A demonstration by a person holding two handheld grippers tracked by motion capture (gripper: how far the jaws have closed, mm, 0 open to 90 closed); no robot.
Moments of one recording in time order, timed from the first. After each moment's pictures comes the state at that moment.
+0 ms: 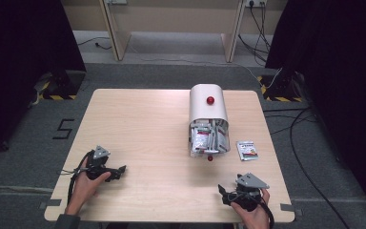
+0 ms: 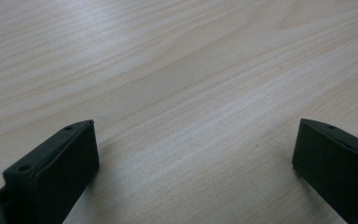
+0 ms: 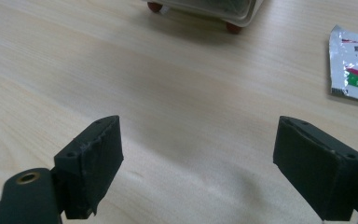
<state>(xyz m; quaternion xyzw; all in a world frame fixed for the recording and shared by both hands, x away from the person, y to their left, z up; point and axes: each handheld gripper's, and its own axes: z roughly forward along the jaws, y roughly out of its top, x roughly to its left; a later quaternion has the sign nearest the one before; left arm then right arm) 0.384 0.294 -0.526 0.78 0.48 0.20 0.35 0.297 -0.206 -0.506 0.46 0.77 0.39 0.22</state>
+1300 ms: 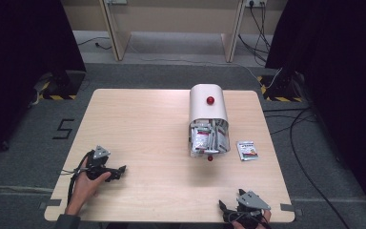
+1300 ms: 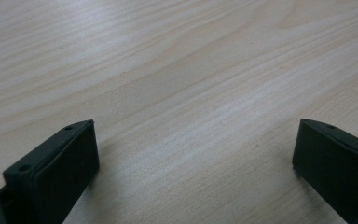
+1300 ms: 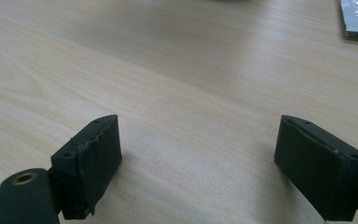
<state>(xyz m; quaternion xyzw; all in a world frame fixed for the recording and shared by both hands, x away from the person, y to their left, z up) 0.384 0.294 -0.527 0.78 0.48 0.20 0.35 0.253 -0.207 -0.531 0.46 0.77 0.39 0.23</state>
